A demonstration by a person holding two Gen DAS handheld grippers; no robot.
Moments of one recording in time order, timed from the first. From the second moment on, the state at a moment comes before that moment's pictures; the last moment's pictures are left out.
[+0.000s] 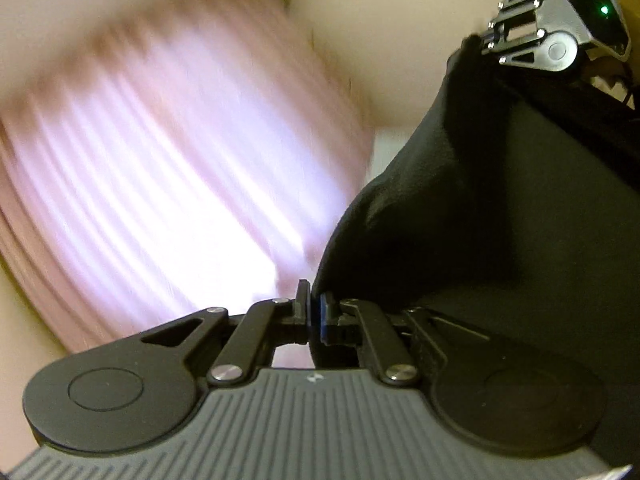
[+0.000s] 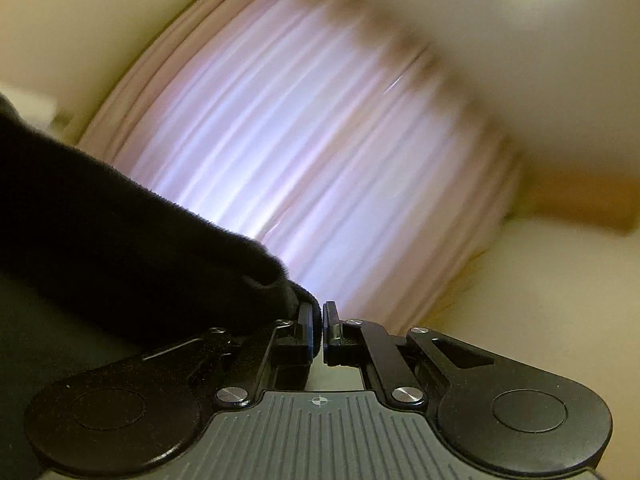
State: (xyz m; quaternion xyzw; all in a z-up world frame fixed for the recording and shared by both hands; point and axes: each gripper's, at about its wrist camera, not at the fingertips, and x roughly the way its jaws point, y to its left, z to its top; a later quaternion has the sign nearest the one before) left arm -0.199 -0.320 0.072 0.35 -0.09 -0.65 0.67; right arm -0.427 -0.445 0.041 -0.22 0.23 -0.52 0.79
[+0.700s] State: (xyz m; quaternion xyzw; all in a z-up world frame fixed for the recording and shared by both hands) left arm -0.123 -0.356 -0.206 0.46 0.32 -0.57 0.60; right arm -0.440 -0.466 -0.244 0.14 0.49 -0.41 0.76
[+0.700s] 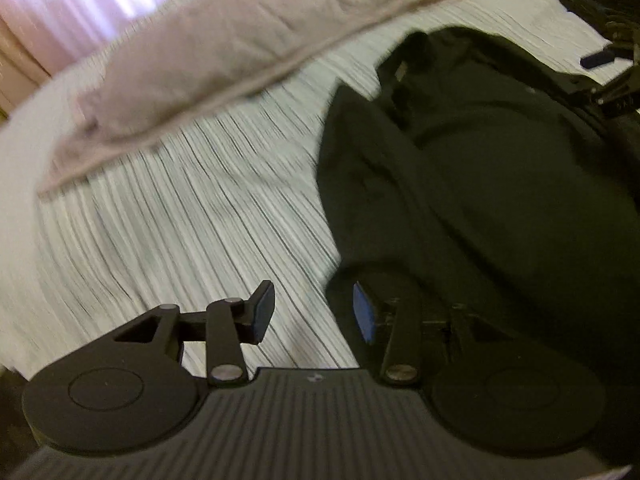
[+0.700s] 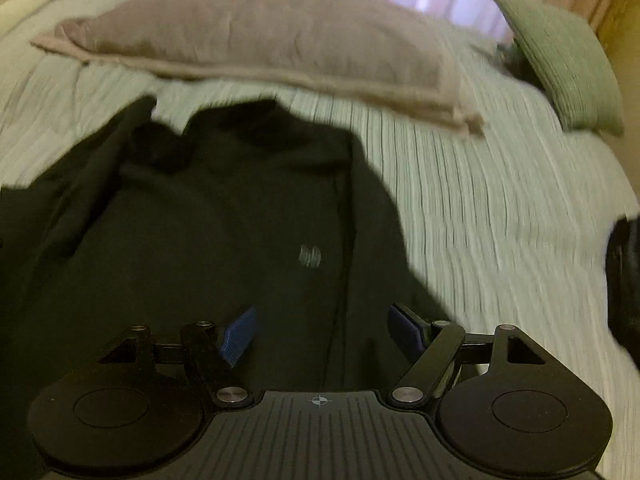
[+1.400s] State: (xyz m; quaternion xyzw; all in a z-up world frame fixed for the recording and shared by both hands) left arm -0.061 -0.331 -0.197 0.48 0.26 -0.53 0.65; right arm -0.480 -0.490 -0.260 0.20 0.55 -0.40 0.71
